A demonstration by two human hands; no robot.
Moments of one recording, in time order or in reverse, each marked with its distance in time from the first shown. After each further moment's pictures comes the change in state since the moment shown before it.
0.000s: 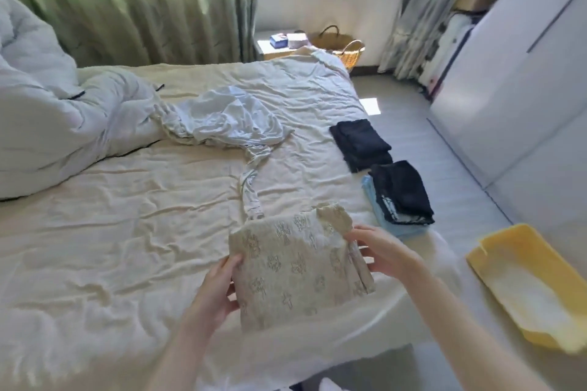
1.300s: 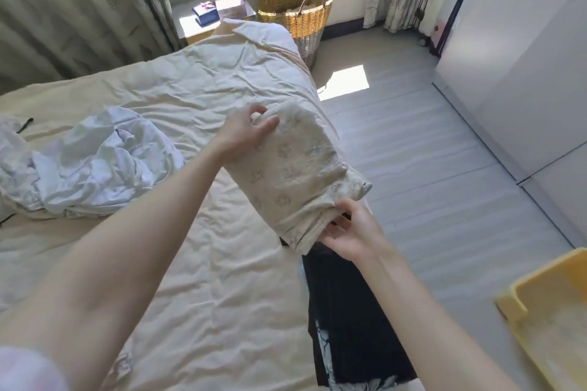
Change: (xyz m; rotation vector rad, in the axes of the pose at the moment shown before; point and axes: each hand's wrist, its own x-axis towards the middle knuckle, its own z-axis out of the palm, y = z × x) left_hand 0.456 0.266 0.479 1.138 0.028 0.722; right_hand 0.362 -0.133 -0.317 1.134 0.026 0.115
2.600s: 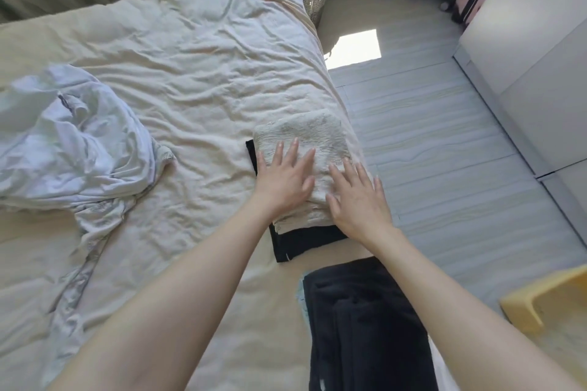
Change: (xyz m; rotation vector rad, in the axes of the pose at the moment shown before) left_hand 0.024 -0.070 0.157 0.561 -0.346 0.074; right_hand 0.150 -0.024 -0.008 -2.209 0.175 -0.661
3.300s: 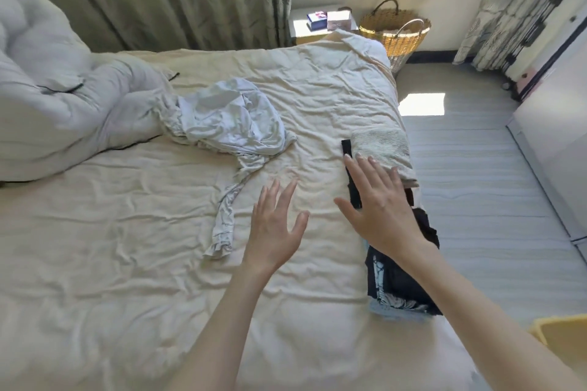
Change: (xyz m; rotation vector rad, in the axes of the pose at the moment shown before) left_hand -0.441 -0.020 -0.057 -0.541 0.593 -0.267; right_hand -0.312 -0.165 -0.103 0.047 0.361 -0.548
